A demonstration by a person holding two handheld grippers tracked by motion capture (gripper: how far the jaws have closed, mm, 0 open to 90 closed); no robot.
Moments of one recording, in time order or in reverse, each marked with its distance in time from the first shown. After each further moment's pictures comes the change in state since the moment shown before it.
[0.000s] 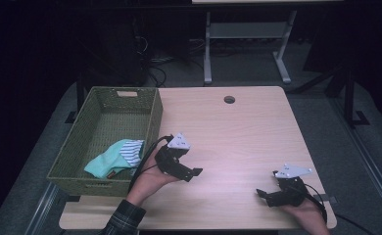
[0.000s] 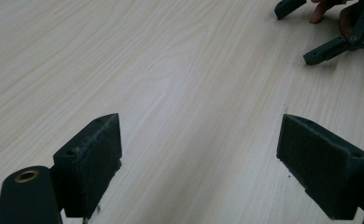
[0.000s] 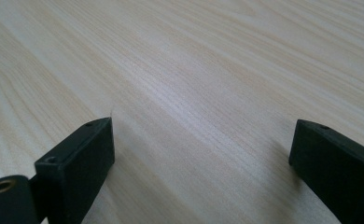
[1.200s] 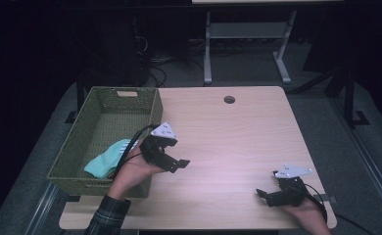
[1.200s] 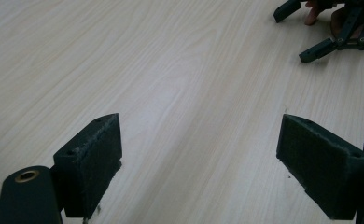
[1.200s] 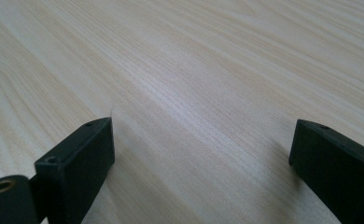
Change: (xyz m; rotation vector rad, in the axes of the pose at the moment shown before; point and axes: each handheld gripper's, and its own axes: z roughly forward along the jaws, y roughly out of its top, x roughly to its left) left arm 0.024 0.006 -0.042 0.017 -0.014 0.012; right arm 0.000 0.000 0.000 0.001 -0.001 -0.003
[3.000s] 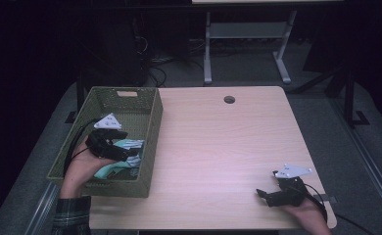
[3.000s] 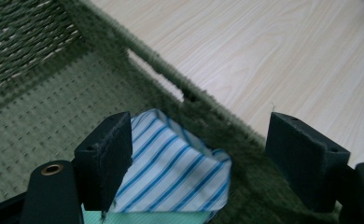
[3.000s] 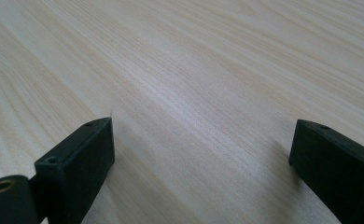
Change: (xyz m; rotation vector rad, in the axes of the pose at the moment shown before) left arm 0.060 -0.061 -0.093 0.039 0.218 -0.122; right arm 0.000 0.000 0.000 0.000 0.001 0.002
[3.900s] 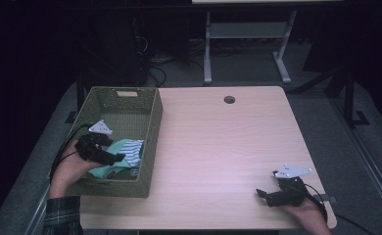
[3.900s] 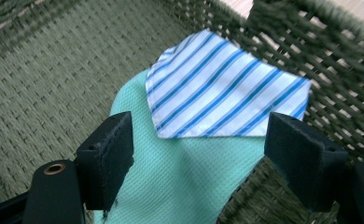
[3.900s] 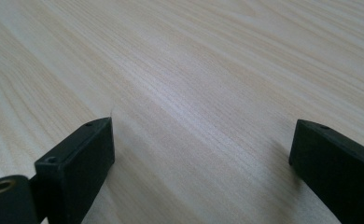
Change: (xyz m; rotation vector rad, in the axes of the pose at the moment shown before) left arm 0.032 -0.035 0.005 0.173 0.060 -0.011; right arm 0.000 0.000 0.000 0.000 0.000 0.000
